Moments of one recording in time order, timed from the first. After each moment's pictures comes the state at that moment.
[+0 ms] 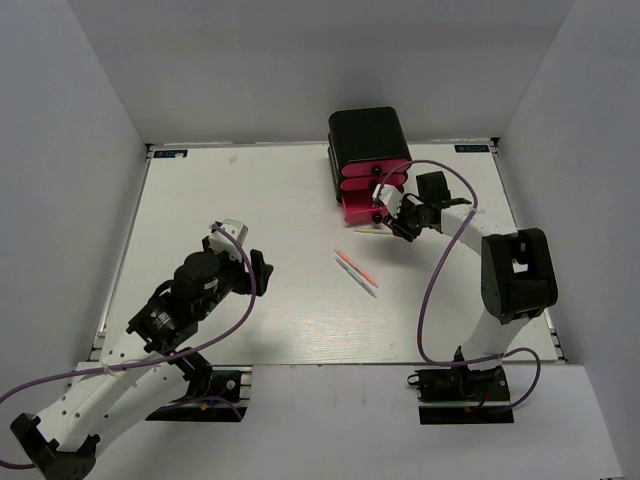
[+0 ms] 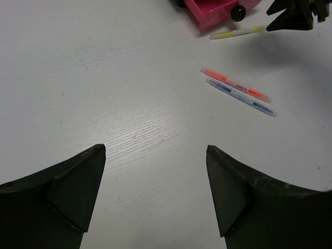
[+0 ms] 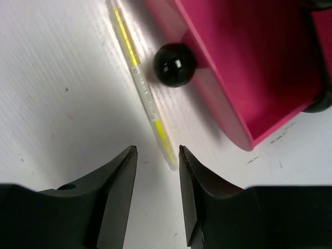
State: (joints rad) left arm -0.70 0.61 0.66 -0.43 -0.22 -0.23; right arm 0.23 1.74 1.11 -0.30 -0.40 -0.89
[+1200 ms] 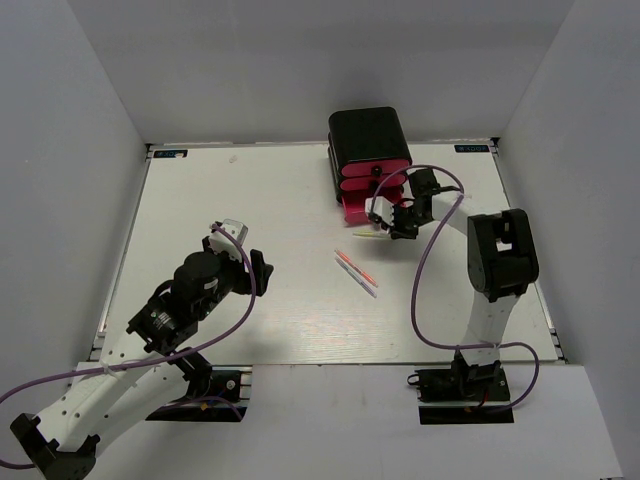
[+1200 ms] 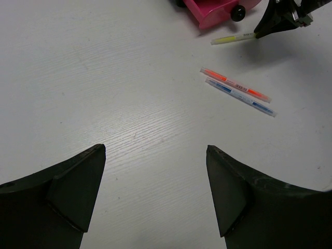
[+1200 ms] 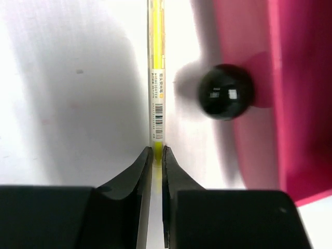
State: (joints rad) left arm -0.70 0.61 0.66 -0.43 -0.22 -0.23; right arm 0.23 1.95 1.28 -0.55 -0.47 -1.25
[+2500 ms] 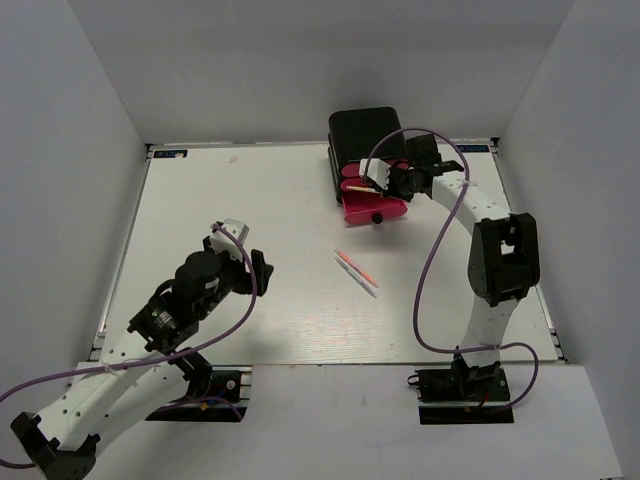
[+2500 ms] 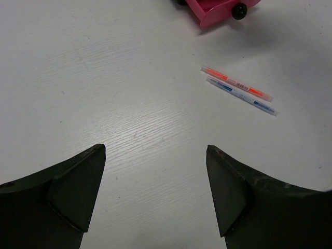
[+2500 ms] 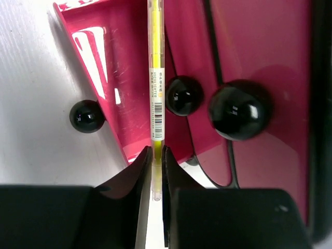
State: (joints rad) left arm -0.70 0.61 0.66 -0.43 -0.22 -0.23; right arm 0.26 1.89 1.51 -0.51 -0.42 -1.19
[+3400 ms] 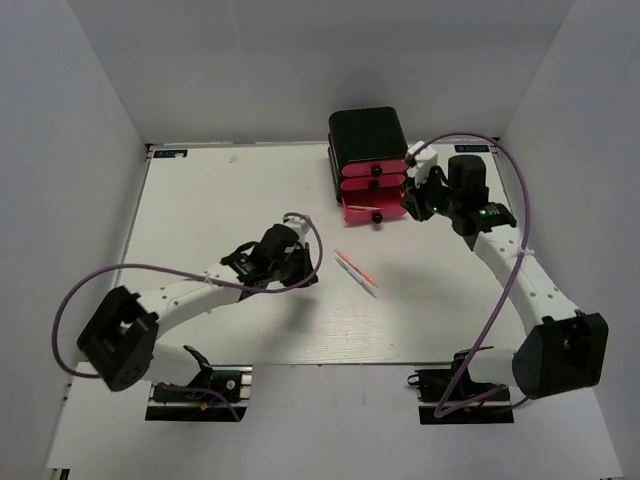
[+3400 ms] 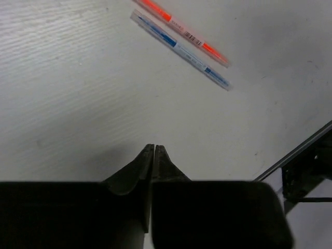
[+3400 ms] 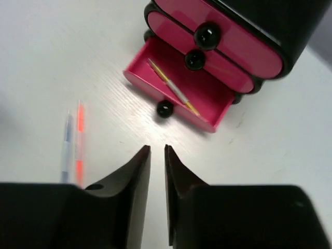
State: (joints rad) left arm -0.76 1.32 0.75 -0.16 0.08 -0.57; right arm 0.25 1.30 1.11 -0.36 -0.38 -0.39
